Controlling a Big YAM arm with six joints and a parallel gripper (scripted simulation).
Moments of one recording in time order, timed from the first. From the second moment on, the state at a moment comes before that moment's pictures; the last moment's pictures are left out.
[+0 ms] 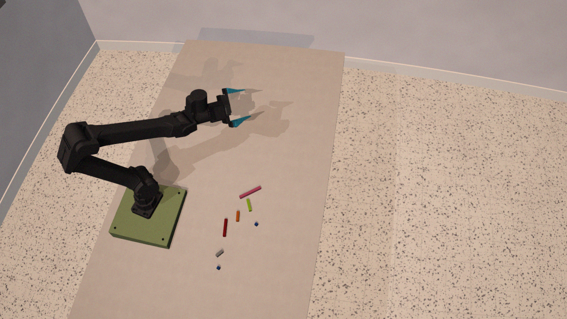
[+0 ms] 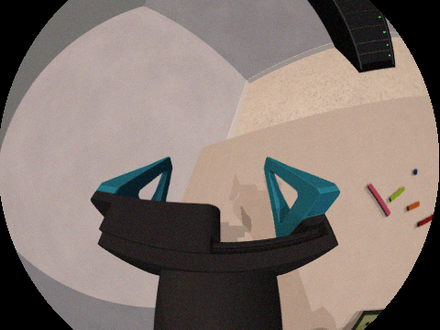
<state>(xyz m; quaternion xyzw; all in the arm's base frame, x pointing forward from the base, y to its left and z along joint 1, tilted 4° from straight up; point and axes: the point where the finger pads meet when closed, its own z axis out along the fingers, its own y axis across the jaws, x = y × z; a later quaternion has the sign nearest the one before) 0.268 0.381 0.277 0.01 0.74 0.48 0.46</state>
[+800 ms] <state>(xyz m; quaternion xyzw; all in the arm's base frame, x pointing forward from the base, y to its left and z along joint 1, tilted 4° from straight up) 0.335 0.330 0.231 -0.03 0.81 0.34 0.48</state>
